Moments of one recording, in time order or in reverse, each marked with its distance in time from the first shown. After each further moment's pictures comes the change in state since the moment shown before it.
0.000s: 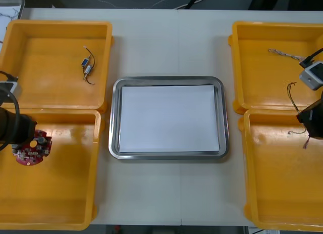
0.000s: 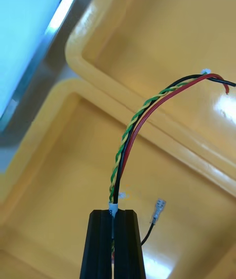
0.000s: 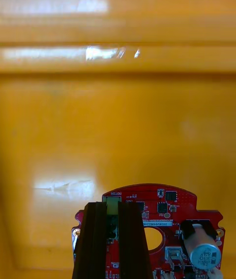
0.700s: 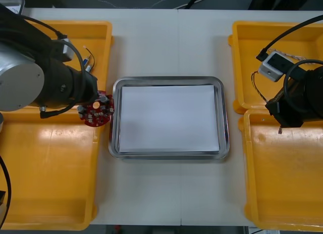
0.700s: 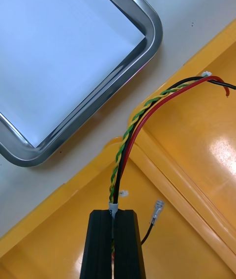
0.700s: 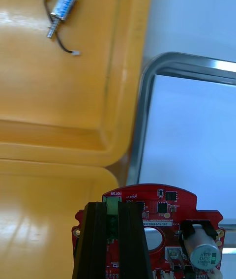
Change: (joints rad) right arm -0.171 -0.033 0.229 -0.002 -0.020 0.000 0.000; left arm -0.356 -0.030 -0.364 -0.002 0.012 0.007 0.574
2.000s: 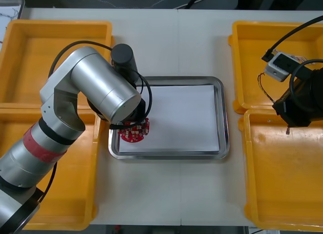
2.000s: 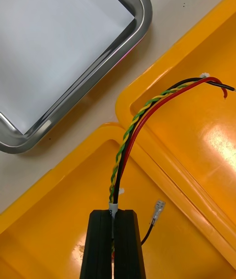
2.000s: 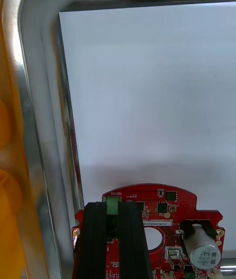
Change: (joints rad) right arm -0.001 -0.051 0.000 0.026 -0.020 0.000 0.000; left arm -0.142 -0.122 -0.422 0.377 -0.212 -0.135 0.043
